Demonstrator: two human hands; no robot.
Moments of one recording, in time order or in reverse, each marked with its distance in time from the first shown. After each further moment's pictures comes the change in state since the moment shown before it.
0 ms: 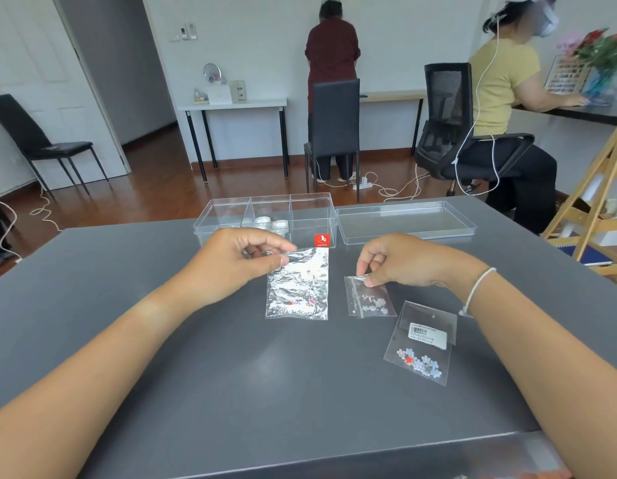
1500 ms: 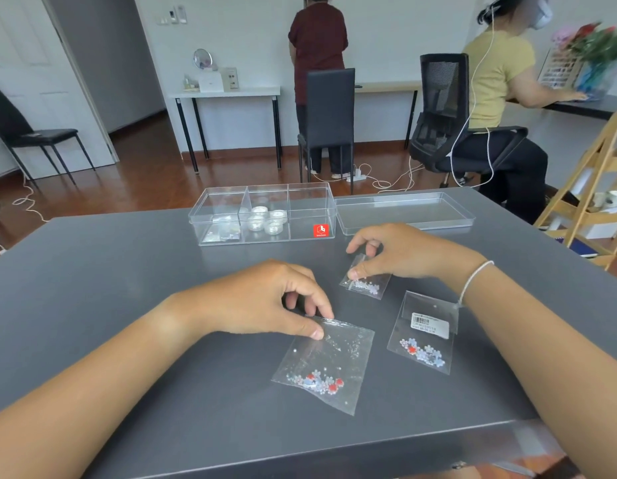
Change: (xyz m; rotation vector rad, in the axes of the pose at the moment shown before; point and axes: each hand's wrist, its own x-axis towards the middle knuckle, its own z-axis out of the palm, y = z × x) left_hand -0.018 0.019 0.024 0.184 -0.582 0.033; right_hand 0.010 0.008 0.004 -0.072 0.065 -0.026
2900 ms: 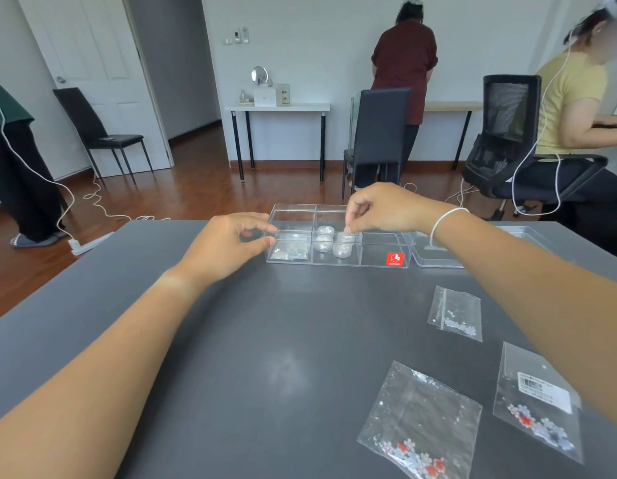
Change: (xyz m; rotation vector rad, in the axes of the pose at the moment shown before) left_hand -0.029 -0.122 -0.085 0.064 0.792 -0.231; right_hand 0.117 -0.082 -0.012 -0.031 0.049 -0.247
